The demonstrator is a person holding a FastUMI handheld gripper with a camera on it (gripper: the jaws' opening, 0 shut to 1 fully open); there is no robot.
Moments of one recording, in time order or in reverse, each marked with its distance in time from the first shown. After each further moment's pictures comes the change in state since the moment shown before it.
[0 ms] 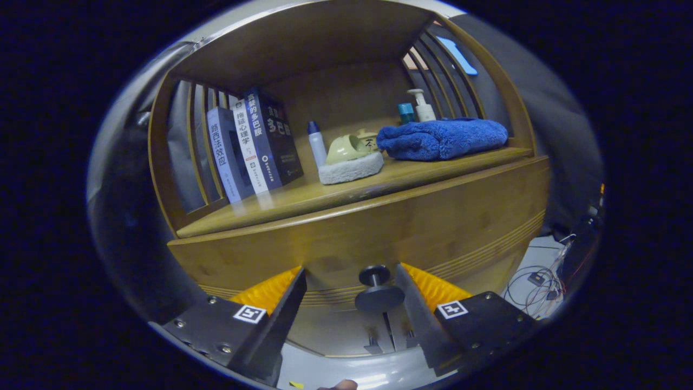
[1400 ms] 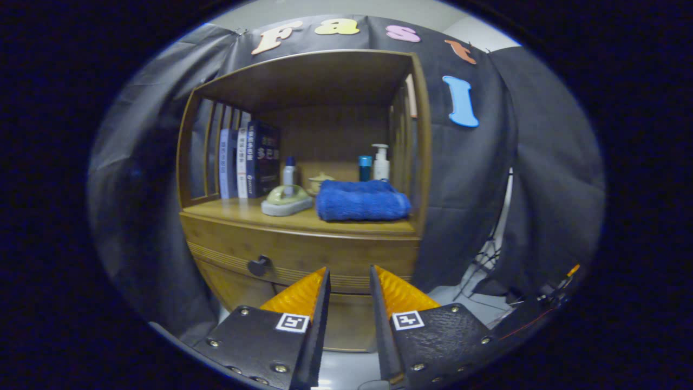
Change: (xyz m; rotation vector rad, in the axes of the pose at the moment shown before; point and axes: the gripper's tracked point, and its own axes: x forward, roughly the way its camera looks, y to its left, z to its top) arm -0.140 -0.207 0.108 -0.315 -0.082 -0.001
